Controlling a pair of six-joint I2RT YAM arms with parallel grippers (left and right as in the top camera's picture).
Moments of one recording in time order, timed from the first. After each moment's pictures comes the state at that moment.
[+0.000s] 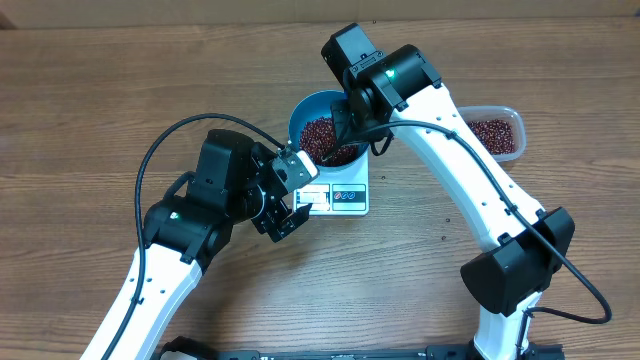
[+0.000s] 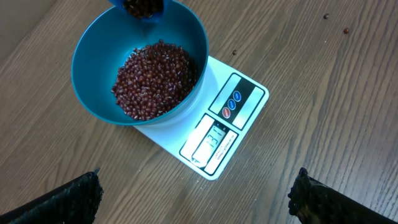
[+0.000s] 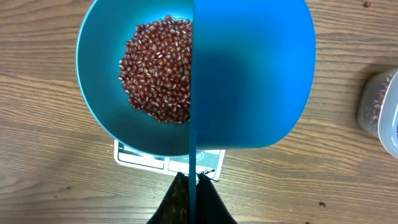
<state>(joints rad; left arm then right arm) -0.38 1.19 1.00 -0.68 0.30 0.55 0.57 2.00 2.07 -1.38 0.08 0.41</state>
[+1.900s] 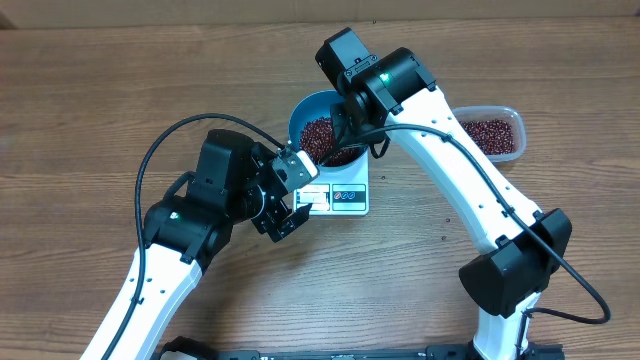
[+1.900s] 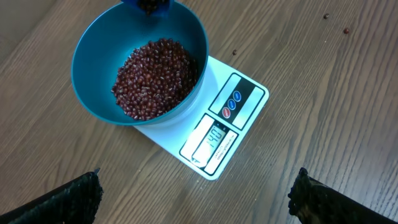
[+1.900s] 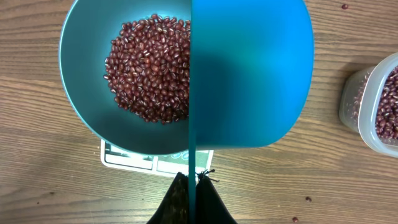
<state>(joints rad) -0.38 1.19 1.00 -0.68 0.30 0.55 0.58 2.00 2.07 -1.40 0.14 0.42</state>
